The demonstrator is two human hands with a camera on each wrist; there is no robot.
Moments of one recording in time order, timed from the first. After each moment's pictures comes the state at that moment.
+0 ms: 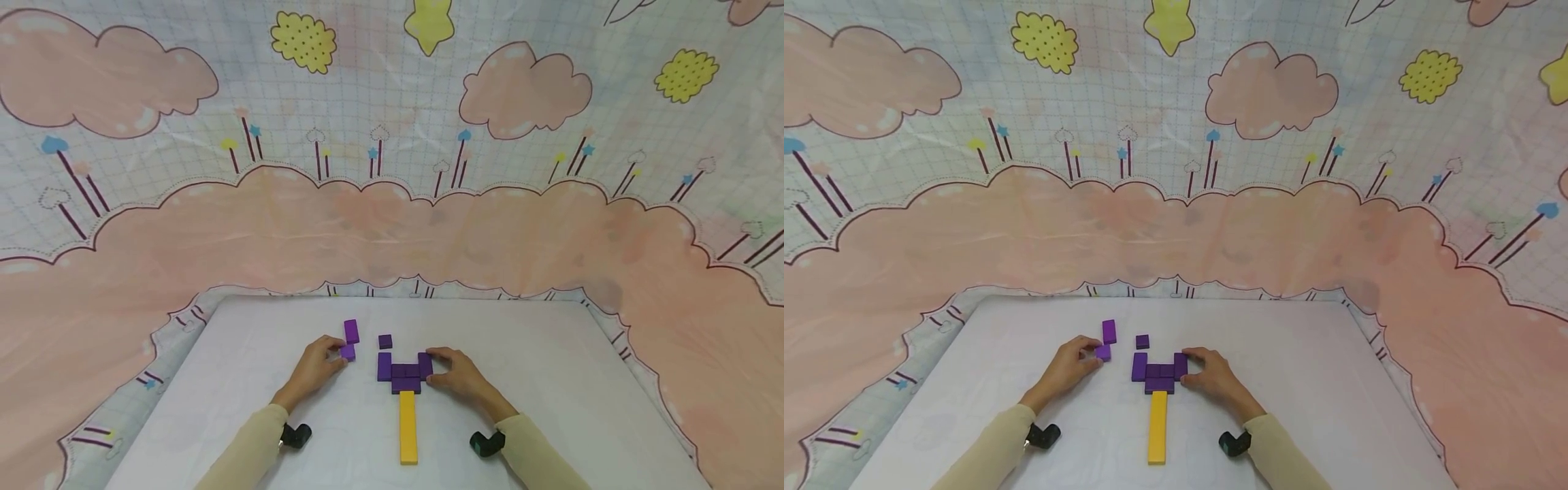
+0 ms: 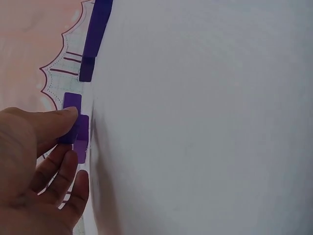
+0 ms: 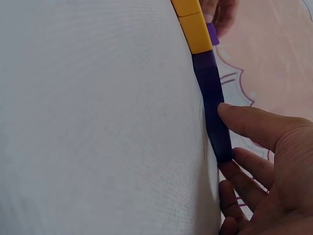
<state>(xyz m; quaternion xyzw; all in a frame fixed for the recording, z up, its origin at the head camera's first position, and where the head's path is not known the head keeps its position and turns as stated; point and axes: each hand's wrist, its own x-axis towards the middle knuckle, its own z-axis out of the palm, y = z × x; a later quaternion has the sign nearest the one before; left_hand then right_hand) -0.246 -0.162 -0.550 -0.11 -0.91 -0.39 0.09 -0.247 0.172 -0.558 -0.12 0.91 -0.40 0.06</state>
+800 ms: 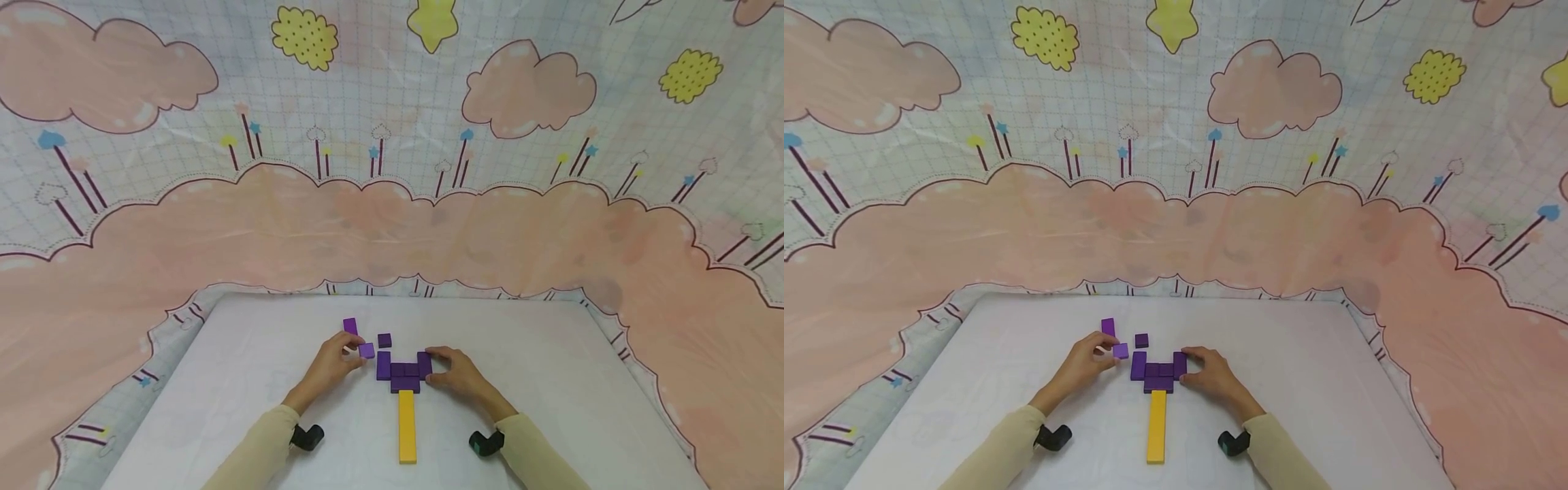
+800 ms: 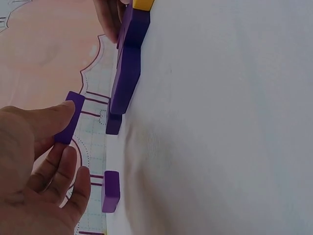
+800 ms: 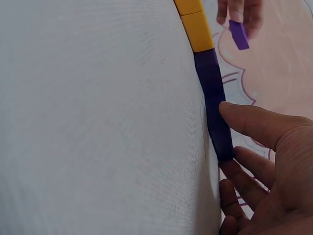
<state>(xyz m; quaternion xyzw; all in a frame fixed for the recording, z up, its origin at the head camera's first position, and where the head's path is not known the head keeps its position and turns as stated) -0.237 -0.127 -0.530 -0.14 -0.89 -0.42 0.07 -0.247 0.174 -0.559 -0.13 0.90 -0.41 0.06</state>
